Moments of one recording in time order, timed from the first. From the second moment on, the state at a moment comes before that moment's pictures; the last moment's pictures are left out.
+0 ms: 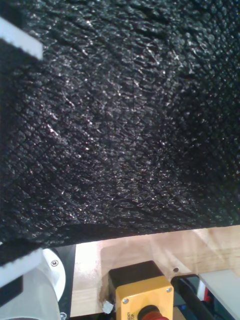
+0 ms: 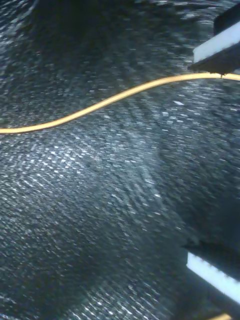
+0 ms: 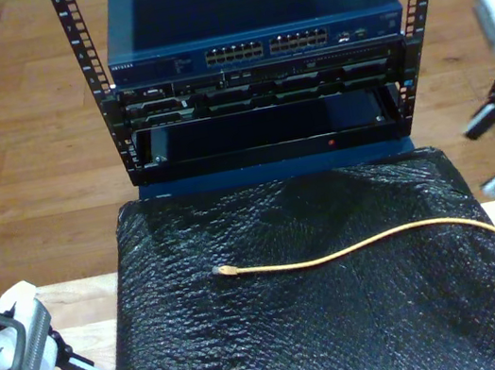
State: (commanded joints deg) left arm 30.6 -28.9 -32.7 -24.8 93.5 -240.8; right arm -7.0 -21.6 -52.3 32.2 78.1 -97.7
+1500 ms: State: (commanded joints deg) left arm 23.3 -24.7 -31.8 -26.2 80.3 -262.7; right arm 34.9 13.3 -69.9 4.4 58.9 -53.1
